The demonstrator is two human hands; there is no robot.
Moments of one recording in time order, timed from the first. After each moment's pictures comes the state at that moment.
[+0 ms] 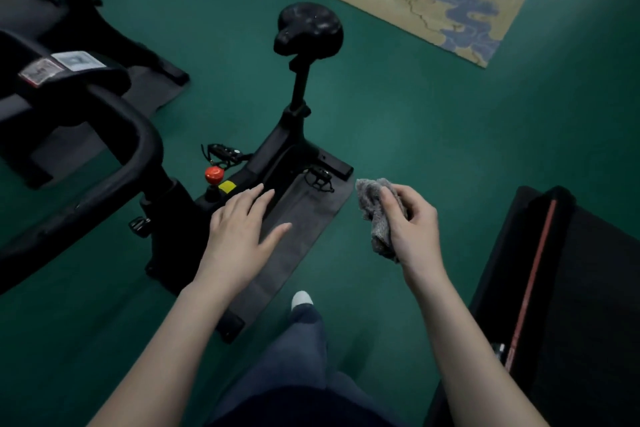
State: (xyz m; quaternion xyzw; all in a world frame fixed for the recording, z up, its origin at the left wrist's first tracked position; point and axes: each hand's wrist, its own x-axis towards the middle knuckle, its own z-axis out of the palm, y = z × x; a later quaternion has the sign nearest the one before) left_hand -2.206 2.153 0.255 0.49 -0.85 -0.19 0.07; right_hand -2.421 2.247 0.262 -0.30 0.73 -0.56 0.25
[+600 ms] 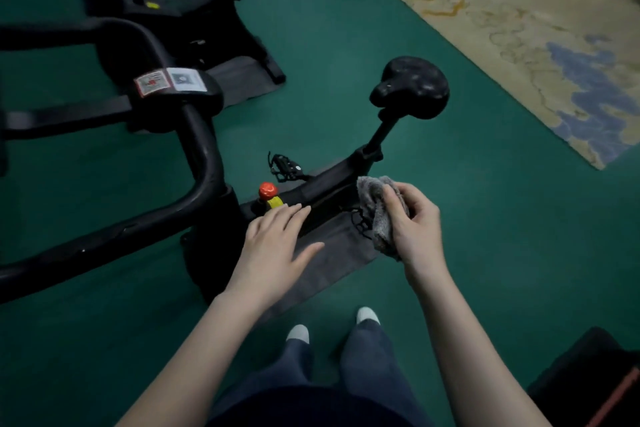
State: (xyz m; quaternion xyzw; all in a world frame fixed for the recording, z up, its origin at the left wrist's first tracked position) left_hand -2.237 2.093 0.256 0.60 -0.77 -0.18 0.08; right_hand -2.439 2.075 0.279 -0.45 0.65 -0.50 0.36
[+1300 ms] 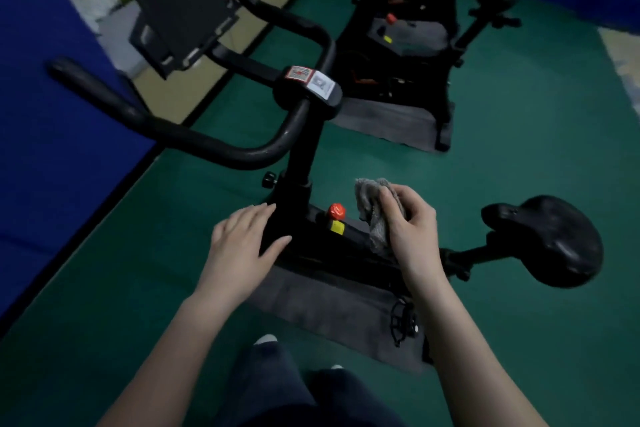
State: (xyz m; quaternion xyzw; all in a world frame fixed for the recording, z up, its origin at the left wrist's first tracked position) left_hand -2.300 2.130 0.274 0.90 -0.41 -0.08 0.16; right_hand -2.443 1.944 0.299 -0.69 0.37 -0.32 0.53
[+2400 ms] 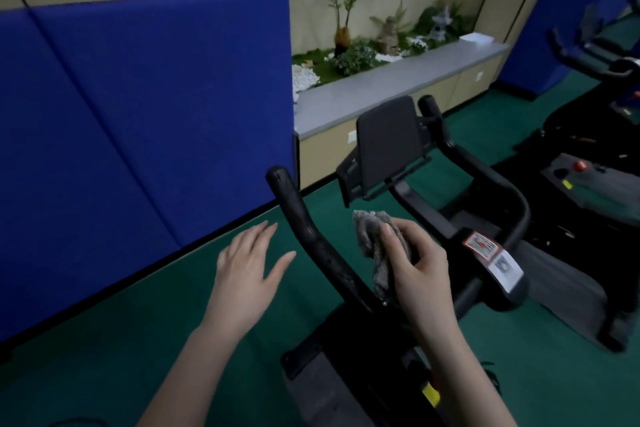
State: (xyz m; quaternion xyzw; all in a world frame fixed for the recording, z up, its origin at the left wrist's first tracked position) left_hand -2.153 2.193 0.328 0.96 -0.11 0.03 0.25; right_hand -2.208 1.983 0.374 -0.77 0.09 -0.21 0.59
